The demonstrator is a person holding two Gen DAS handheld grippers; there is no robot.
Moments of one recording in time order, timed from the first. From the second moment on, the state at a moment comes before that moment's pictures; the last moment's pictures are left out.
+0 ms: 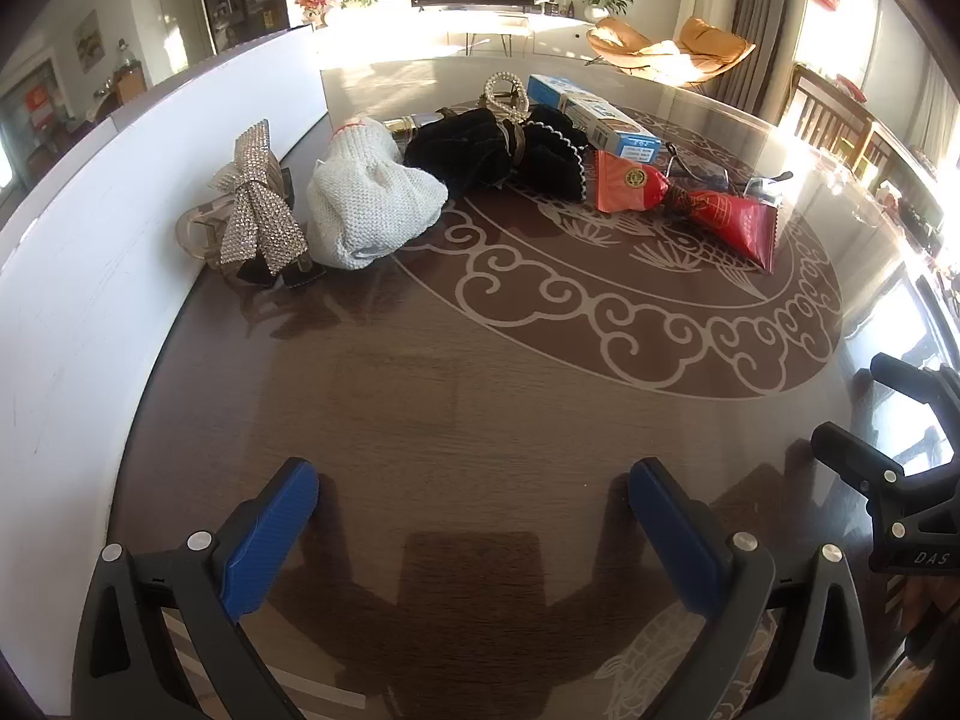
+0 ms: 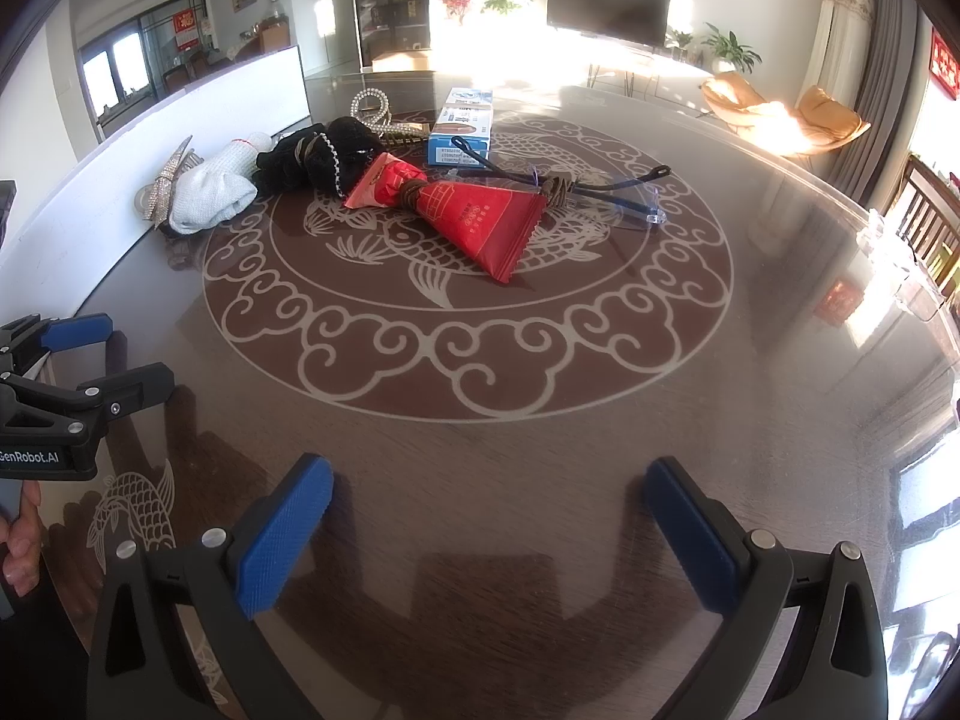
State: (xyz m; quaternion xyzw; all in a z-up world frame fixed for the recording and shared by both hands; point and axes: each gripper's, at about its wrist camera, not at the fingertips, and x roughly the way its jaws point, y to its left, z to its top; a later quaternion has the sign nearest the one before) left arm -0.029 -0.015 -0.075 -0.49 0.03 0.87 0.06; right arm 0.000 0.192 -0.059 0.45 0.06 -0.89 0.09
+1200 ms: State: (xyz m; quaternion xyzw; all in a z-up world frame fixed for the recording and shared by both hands) left arm -0.019 -0.028 -0.076 -0.48 -0.01 0.88 -0.03; right arm -0.001 0.191 -0.060 0.45 0.05 -0.89 0.09
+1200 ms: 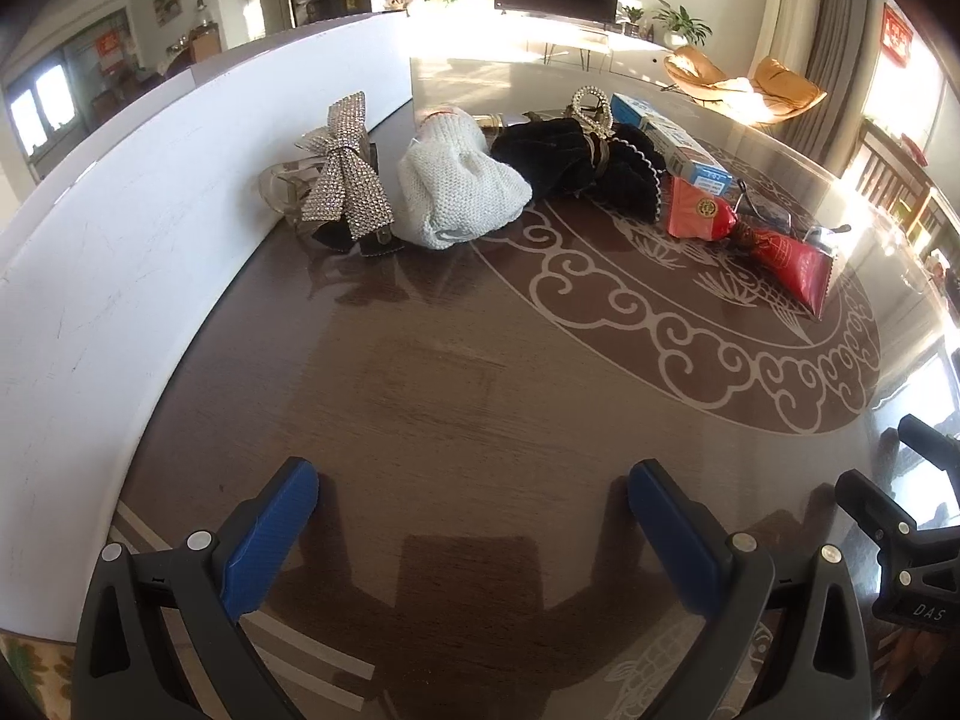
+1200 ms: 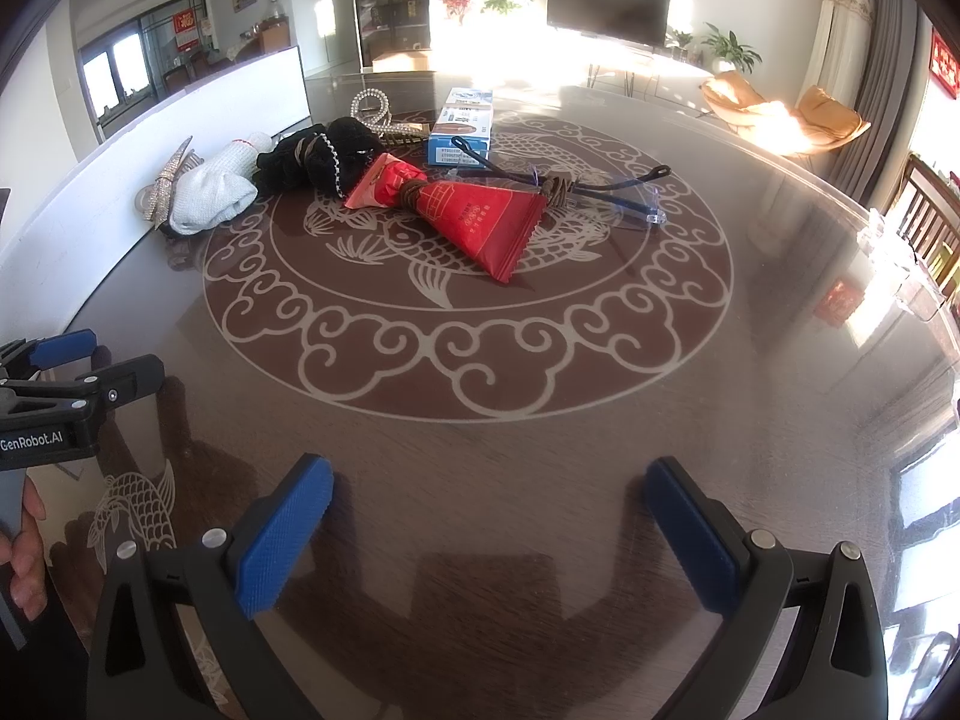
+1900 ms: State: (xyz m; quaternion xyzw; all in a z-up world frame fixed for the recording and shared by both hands) left arm -0.019 -0.032 -0.076 -0.47 -0.02 0.88 -0.04; right arm -0.073 0.166 -0.041 0.43 0.16 -0.87 0.17
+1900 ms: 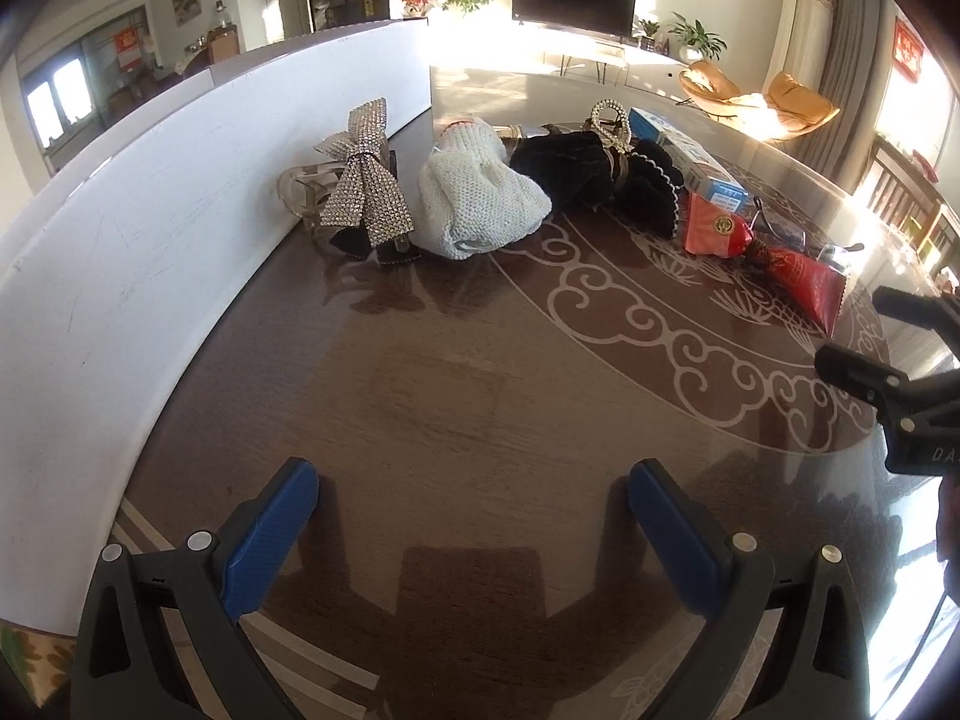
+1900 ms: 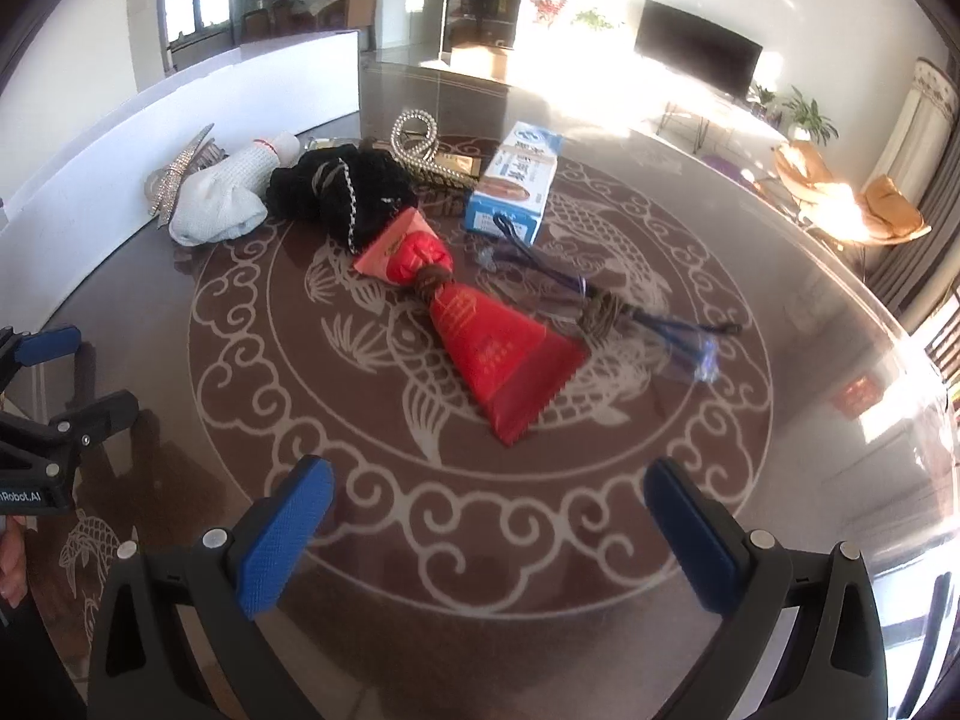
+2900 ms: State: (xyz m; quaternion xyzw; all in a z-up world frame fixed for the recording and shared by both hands) left arm -0.020 -0.032 -0.076 -0.47 -0.02 0.88 -0.04; right arm -0.027 0.168 -0.050 0.43 0.11 -0.88 0.18
